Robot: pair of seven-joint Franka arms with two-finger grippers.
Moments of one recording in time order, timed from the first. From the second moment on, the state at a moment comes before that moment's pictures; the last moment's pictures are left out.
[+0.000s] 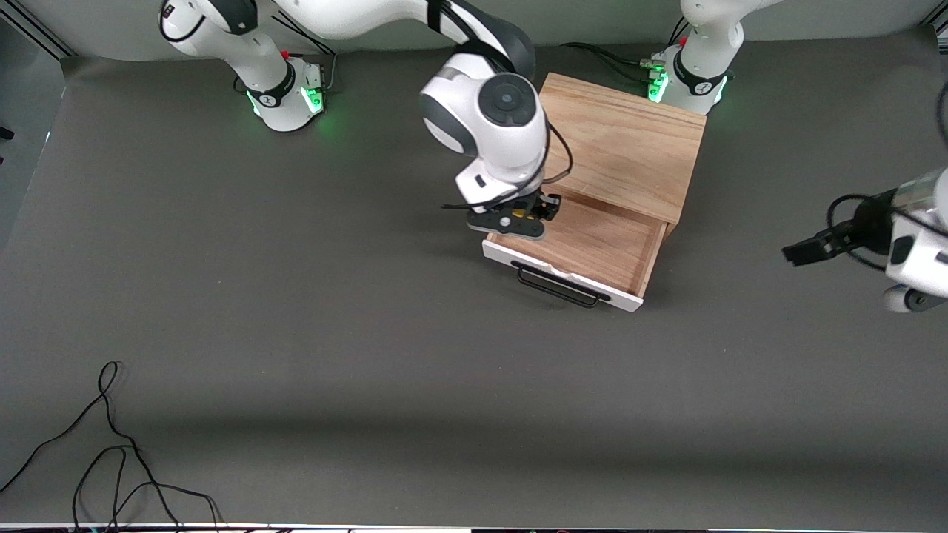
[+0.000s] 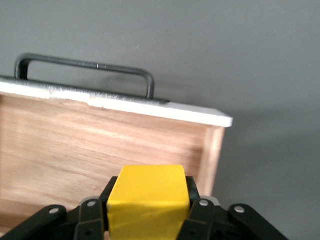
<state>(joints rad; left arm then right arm) 0.41 0.24 -0.50 -1.41 0.05 1.41 -0.43 0.90 0.71 0.00 -1.16 0.09 1.92 1.15</state>
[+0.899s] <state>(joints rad) 0.46 0.01 -0.49 -1.64 0.05 1.55 -0.08 0.93 0.82 -0.01 -1.15 0.09 2.01 1.22</state>
